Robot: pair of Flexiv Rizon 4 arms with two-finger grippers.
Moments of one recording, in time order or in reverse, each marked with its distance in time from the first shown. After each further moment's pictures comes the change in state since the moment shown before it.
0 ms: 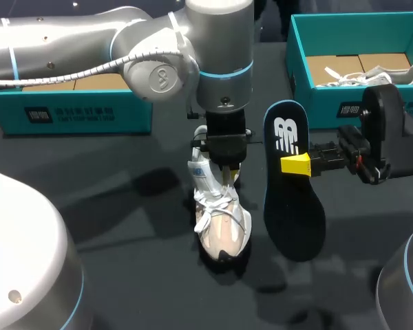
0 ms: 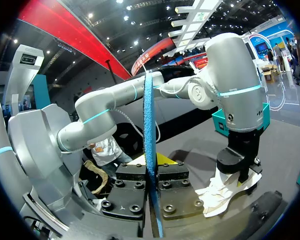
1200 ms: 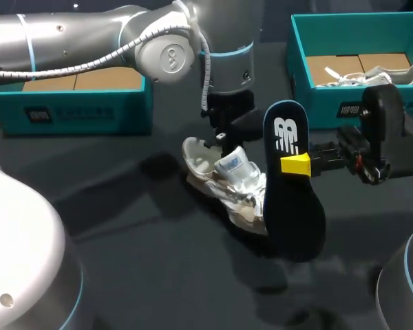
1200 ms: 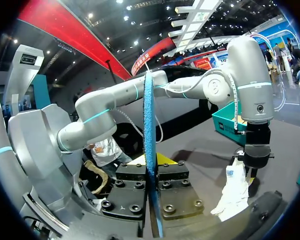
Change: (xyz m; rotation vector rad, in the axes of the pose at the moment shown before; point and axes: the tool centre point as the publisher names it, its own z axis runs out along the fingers) left arm -0.008 0.019 0.000 0.123 0.018 -0.699; right arm 0.000 0.000 0.000 0.000 0.000 0.000
